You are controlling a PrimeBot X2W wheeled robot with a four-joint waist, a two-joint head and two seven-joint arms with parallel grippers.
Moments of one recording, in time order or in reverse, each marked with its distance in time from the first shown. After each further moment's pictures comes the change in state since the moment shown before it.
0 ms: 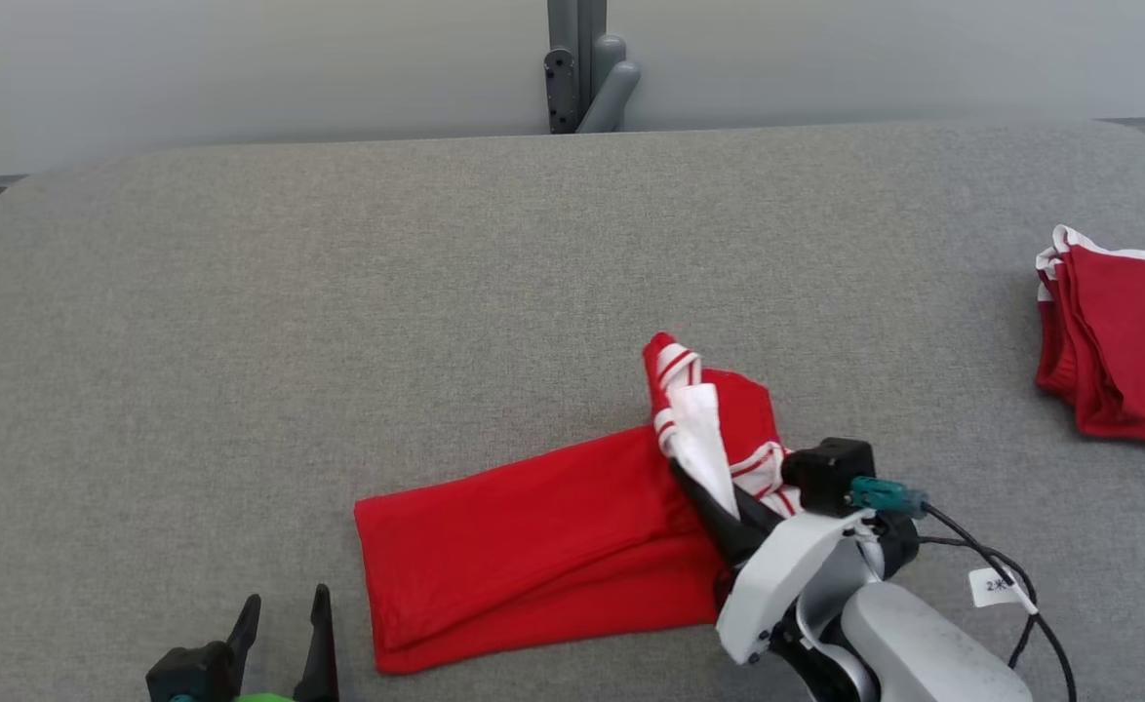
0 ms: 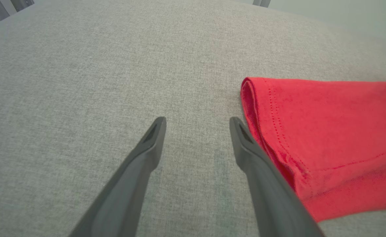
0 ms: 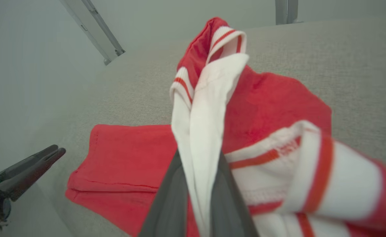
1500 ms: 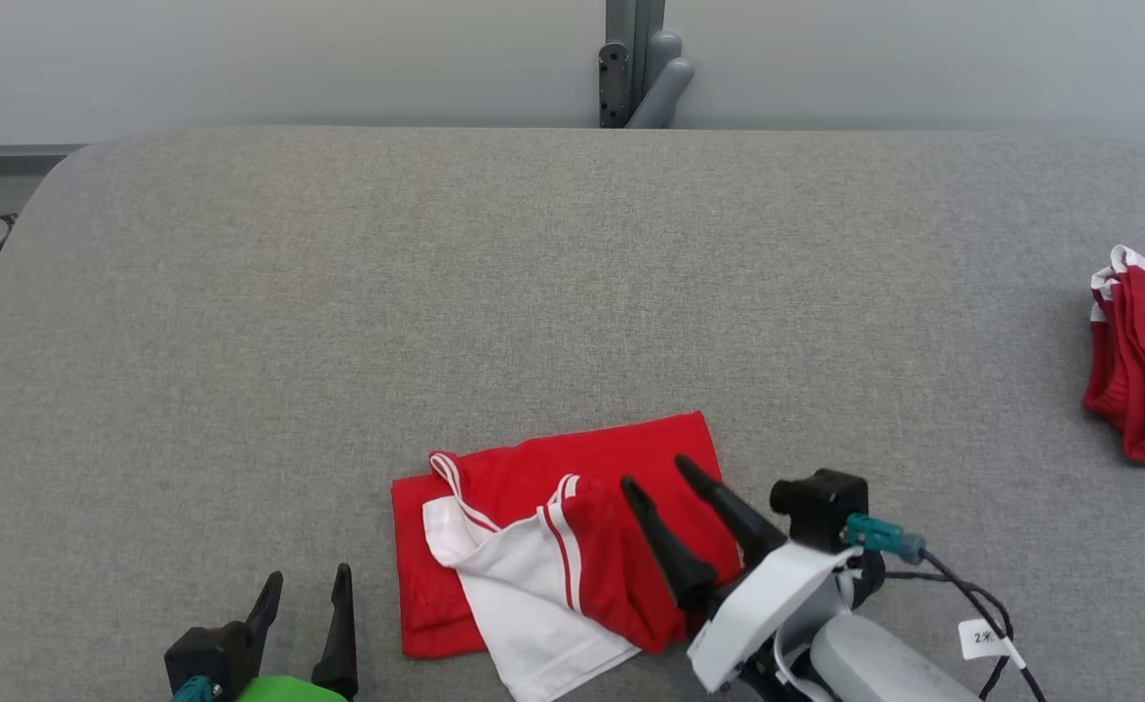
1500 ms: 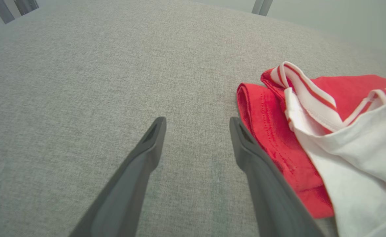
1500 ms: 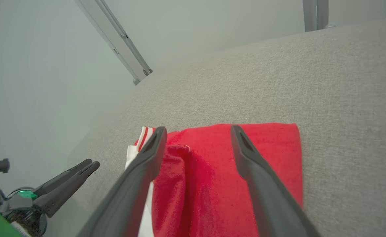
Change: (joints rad) left arm -0.023 -0.001 -0.060 -0.011 -0.019 -0.001 0.000; right arm 0.018 0.051 0.041 -0.011 0.056 0.000 -0.128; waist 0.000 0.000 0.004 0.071
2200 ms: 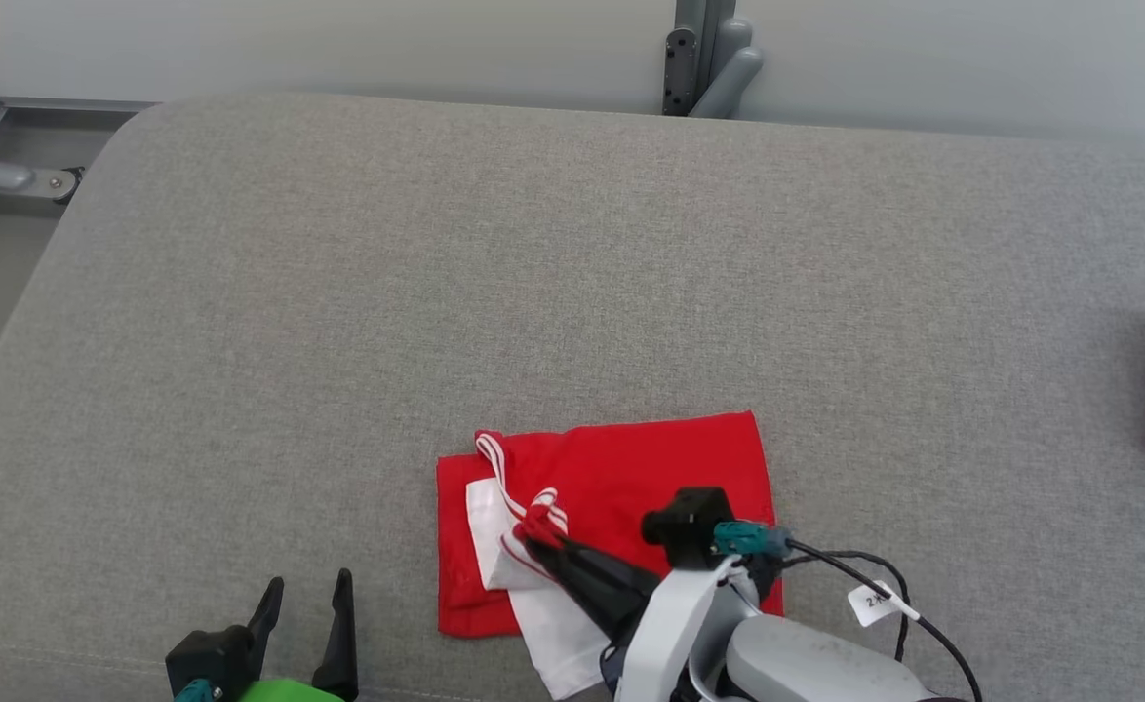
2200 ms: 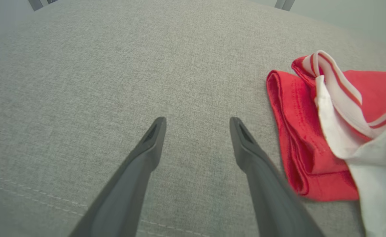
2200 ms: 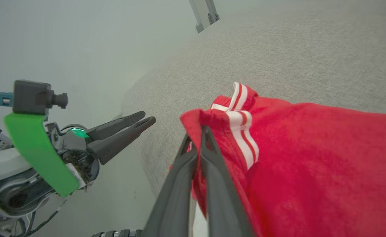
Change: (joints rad) left arm 0.000 0.000 -0.005 0.013 -0.005 0.000 0.000; right arm -0.202 -0.030 0.477 0.058 0.195 0.000 0.007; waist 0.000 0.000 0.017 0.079
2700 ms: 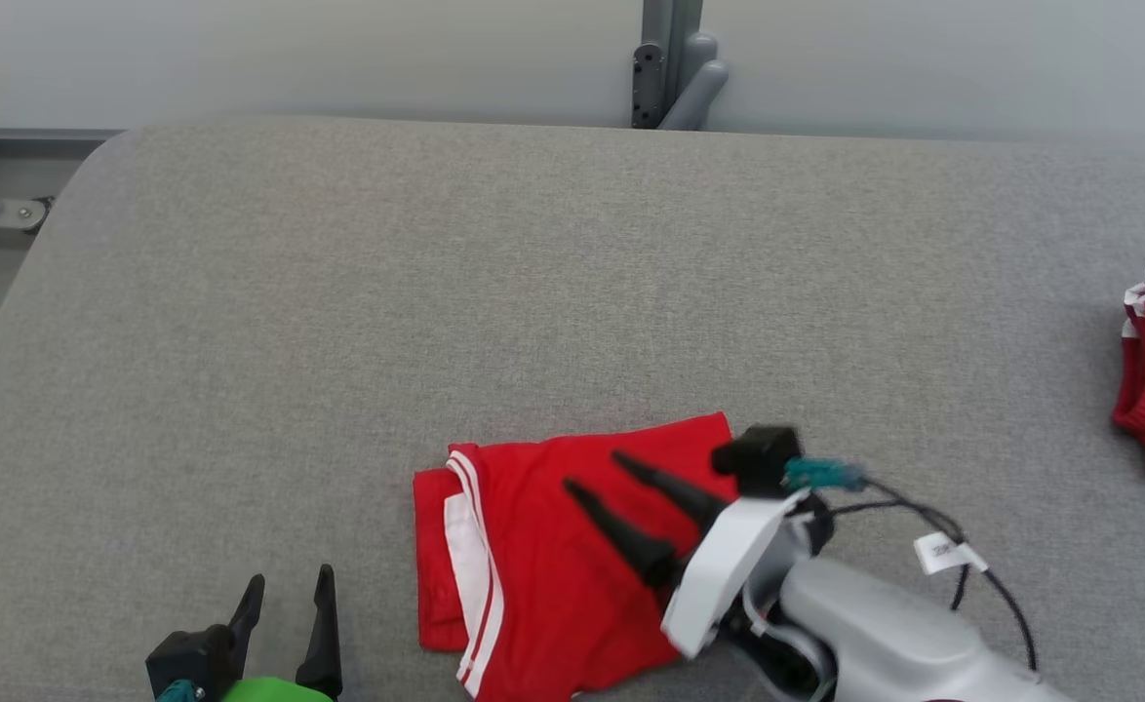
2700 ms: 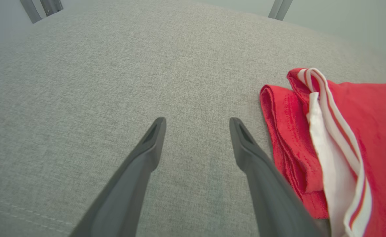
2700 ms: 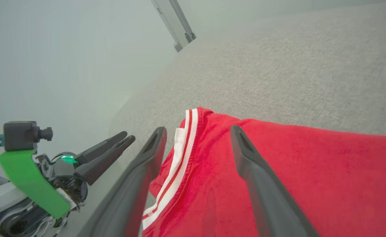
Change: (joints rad) left arm 0.002 0.000 0.031 -0.012 0.006 0.000 0.000; right arm -0.050 -0.073 -0.006 -0.019 0.182 0.000 -0.004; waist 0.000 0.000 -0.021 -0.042
